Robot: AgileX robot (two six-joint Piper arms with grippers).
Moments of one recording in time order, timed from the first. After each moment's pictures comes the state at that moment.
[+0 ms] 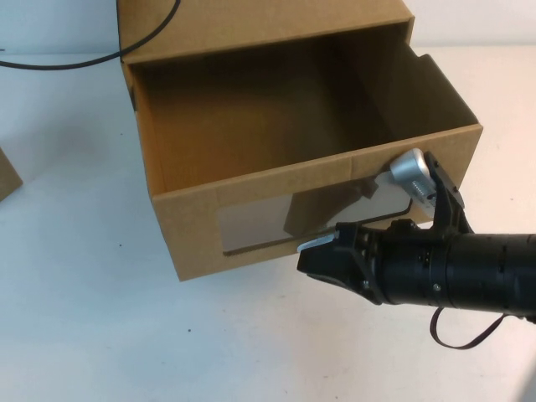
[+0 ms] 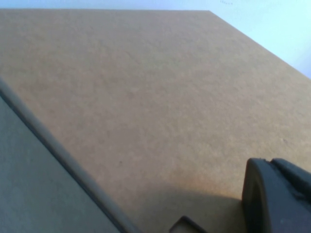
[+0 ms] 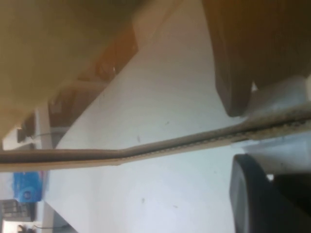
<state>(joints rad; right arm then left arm) 0.59 1.42 -0.72 1.72 0.49 -0.83 -0.03 2.16 -2.23 -1.09 0.88 0.86</state>
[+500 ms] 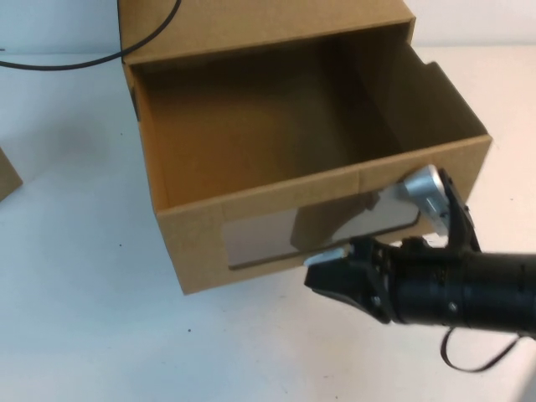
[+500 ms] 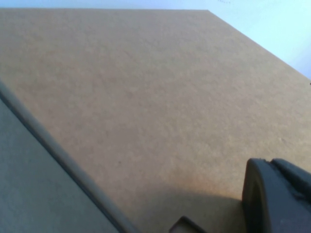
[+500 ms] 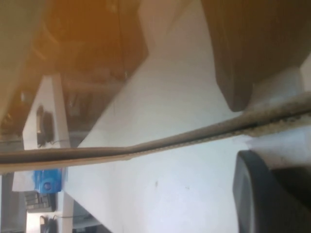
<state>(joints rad) 0.58 1.38 -0.66 1.76 0.56 -0.82 -0.03 2.16 -2.23 -1.10 0.88 0.86</state>
